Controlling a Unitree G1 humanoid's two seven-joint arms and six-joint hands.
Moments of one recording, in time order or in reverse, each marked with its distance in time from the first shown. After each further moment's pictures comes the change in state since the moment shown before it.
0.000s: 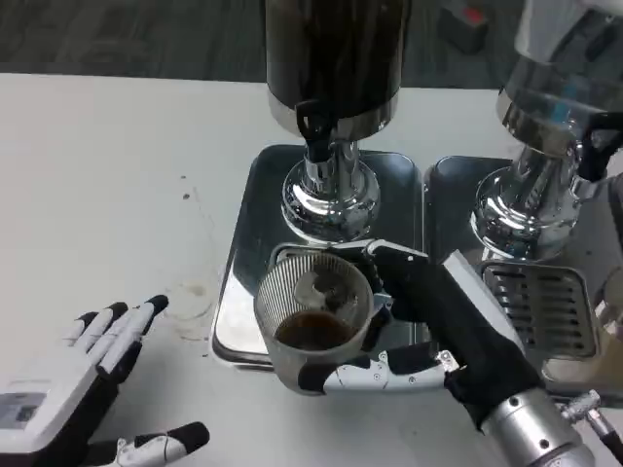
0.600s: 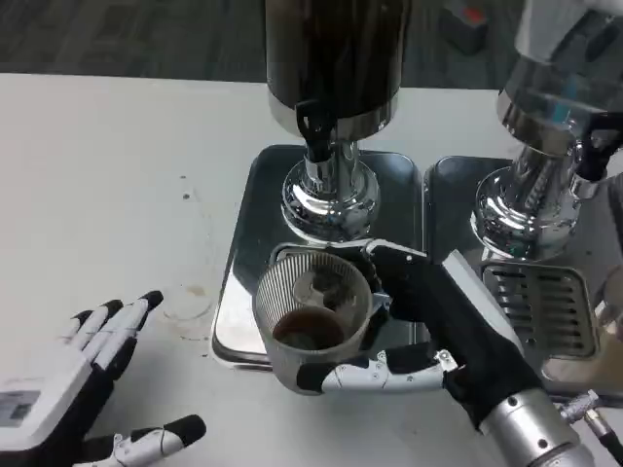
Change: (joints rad) left arm -0.004 -0.004 0.000 0.010 -0.034 -0.001 0.000; right arm 0.000 0.005 0.002 0.000 0.000 0.001 0.000
